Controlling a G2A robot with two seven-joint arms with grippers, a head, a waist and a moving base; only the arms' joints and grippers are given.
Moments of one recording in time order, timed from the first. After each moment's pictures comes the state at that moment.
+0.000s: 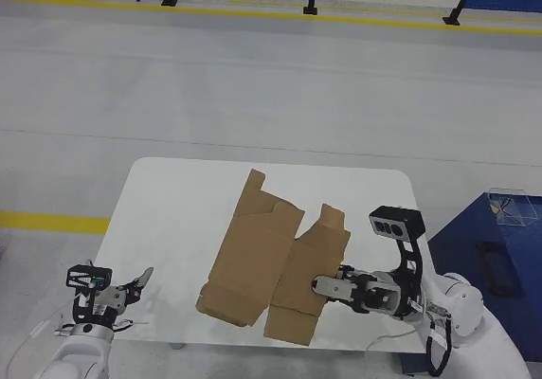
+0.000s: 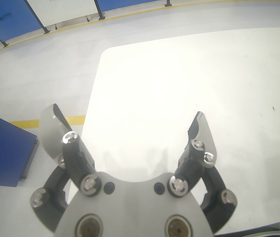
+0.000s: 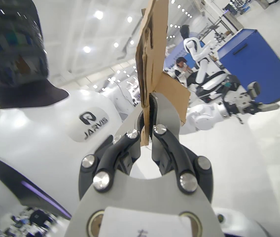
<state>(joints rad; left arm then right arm) 1.73 -1.15 -1.60 -1.80 1.33 0.00 0.00 -1.31 -1.01 1.30 -1.98 0.82 -0.45 1.02</state>
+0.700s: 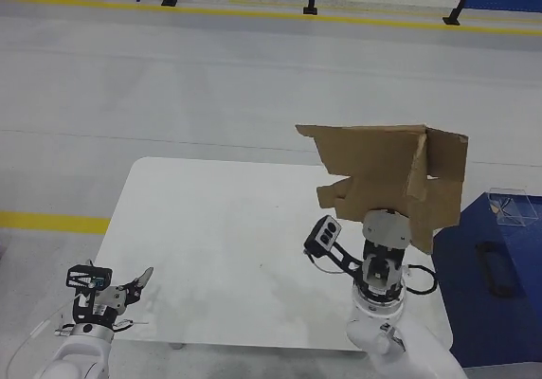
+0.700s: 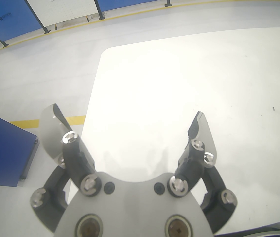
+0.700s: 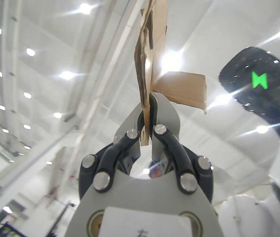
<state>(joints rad) 1.73 -1.15 -1.60 -1.80 1.33 0.00 0.00 -1.25 -1.12 0.97 -1.86 2.35 0.43 1.06</state>
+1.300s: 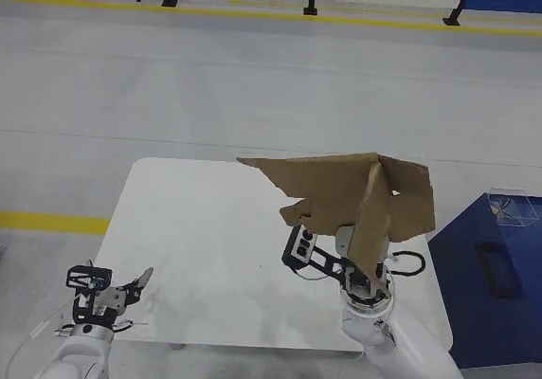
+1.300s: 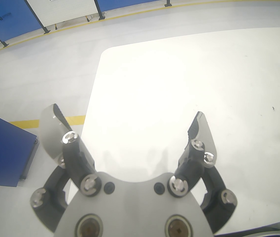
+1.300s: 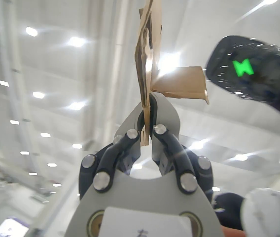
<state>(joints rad) 1.73 -1.15 -1.60 -1.80 1.33 0.00 0.00 -1.20 -1.16 1.03 -1.84 1.93 0.44 1.15</state>
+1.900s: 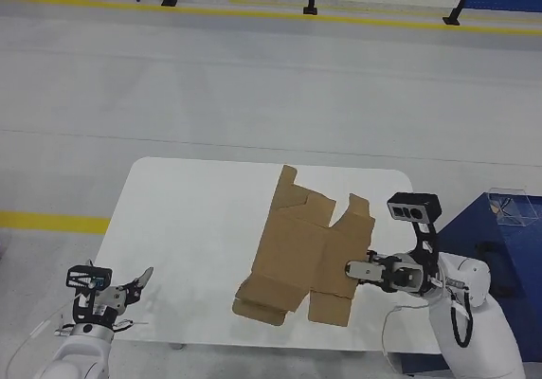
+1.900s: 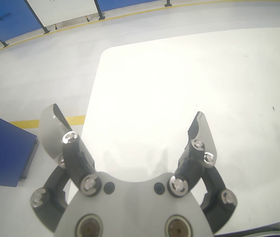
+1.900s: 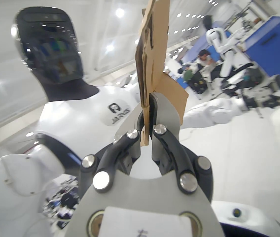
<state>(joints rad) 1.73 -1.15 -1.60 -1.80 1.33 0.00 0.00 -1.25 -1.12 1.47 -1.76 0.78 -0.48 1.34</state>
